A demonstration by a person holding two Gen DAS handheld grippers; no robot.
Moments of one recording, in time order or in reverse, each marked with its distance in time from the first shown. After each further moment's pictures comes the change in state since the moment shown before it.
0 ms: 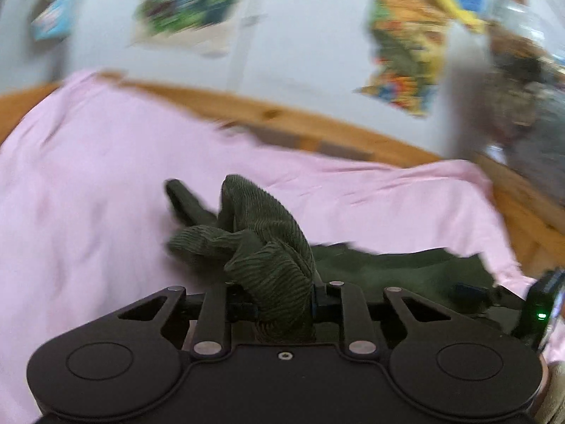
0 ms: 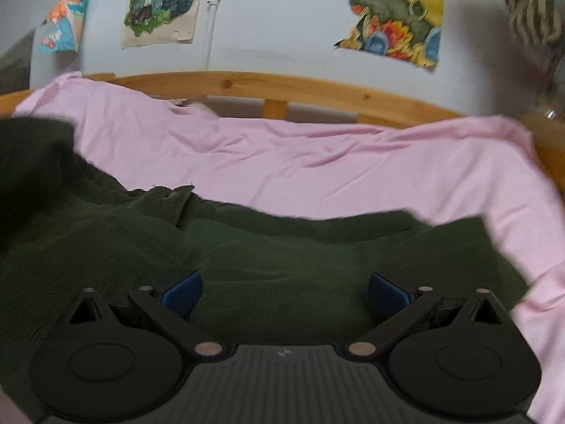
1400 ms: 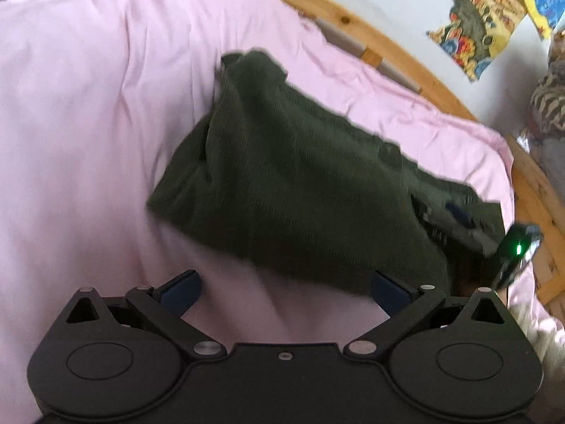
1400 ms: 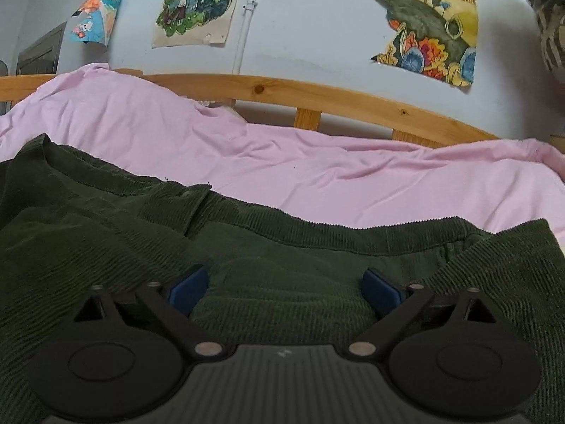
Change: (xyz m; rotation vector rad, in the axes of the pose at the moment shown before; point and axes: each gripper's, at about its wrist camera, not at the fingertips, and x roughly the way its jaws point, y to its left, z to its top) left arm -0.024 0.073 -0.100 -0.320 0.255 0.024; right arm 0.037 0.022 -0.024 -0.073 -0.109 0.064
